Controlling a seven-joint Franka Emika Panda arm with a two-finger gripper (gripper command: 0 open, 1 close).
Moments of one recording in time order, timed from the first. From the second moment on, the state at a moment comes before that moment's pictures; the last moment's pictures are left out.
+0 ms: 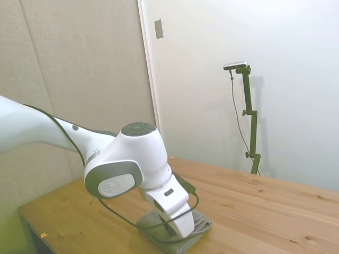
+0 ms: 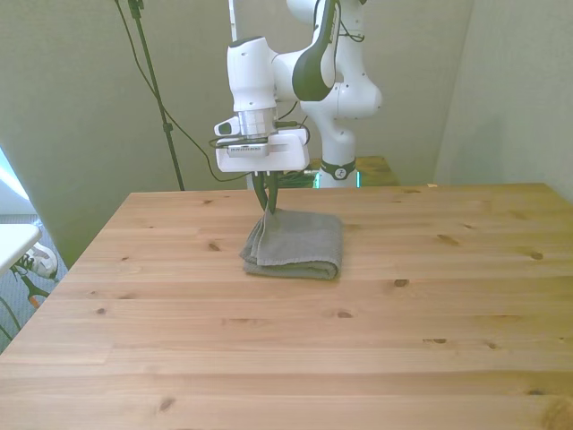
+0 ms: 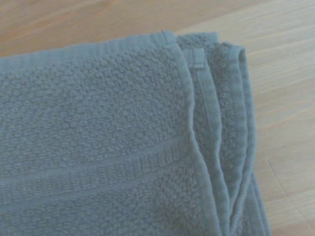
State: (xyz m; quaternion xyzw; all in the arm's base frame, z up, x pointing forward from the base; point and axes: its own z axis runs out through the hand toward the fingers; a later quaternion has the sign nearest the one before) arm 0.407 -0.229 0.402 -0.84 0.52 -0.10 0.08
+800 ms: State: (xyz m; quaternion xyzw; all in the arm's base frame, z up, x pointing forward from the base) arm 0.466 -0.016 0.459 -0.90 0.41 -0.13 0.10
